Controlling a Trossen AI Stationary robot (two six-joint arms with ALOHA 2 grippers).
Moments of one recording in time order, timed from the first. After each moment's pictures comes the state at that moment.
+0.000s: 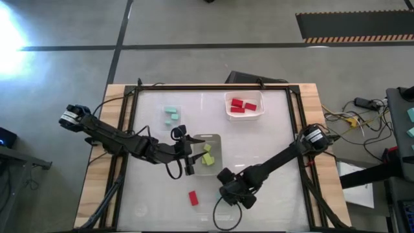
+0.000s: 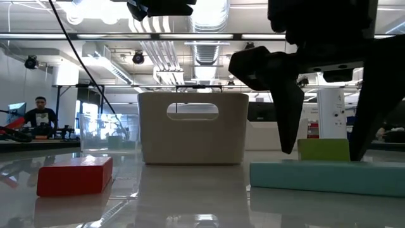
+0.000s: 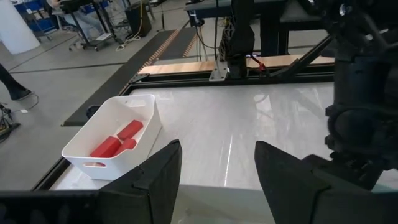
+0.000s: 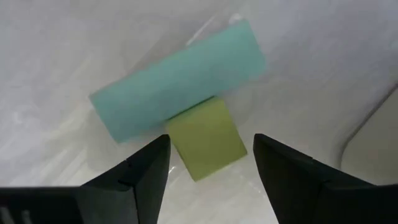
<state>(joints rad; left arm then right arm) -0.36 1.36 0.94 0.10 -0.62 -0.05 0.49 1.99 1.36 -0.62 -0.01 -0.30</state>
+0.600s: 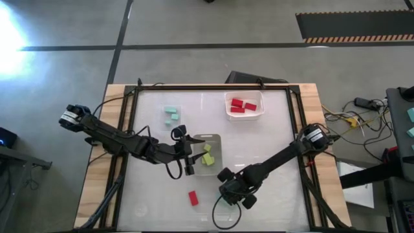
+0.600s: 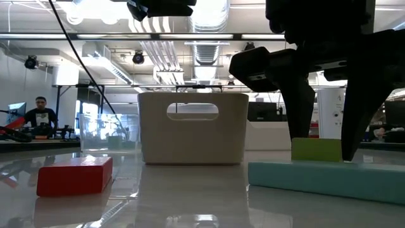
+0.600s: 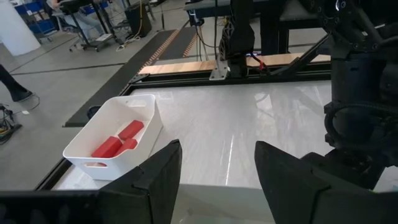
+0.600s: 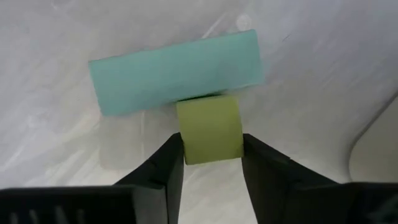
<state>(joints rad) -0.36 1.36 0.94 0.10 -0.62 -0.04 0.48 1.98 1.35 -0.62 -0.05 -0.28</state>
